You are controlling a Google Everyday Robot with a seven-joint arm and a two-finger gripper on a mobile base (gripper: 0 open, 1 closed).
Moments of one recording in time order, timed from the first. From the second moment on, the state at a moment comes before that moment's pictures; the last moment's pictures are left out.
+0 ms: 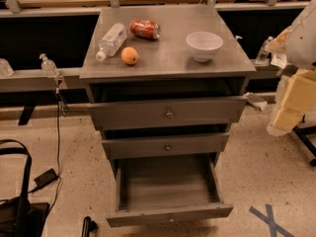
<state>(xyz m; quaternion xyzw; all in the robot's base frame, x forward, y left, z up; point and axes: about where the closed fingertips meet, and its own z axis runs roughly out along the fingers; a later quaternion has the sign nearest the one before) 0.438 -0.215 0.982 -0.60 0.78 -0.04 0.17</state>
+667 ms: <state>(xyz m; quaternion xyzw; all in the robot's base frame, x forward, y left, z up) 0.449 -0.209 0.967 -0.60 0.77 -0.03 0.19</state>
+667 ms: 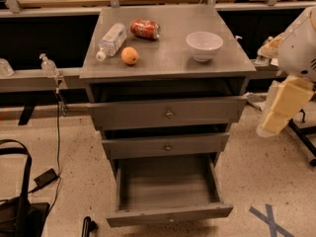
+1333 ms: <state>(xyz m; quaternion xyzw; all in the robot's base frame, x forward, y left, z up) 0.450 -0.157 0.835 -0.59 0.77 0.11 0.23</state>
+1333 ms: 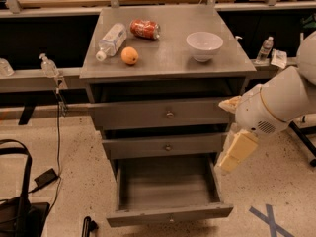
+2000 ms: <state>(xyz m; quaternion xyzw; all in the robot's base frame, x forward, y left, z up) 0.461 -0.134 0.809 -0.61 0.75 0.13 0.22</state>
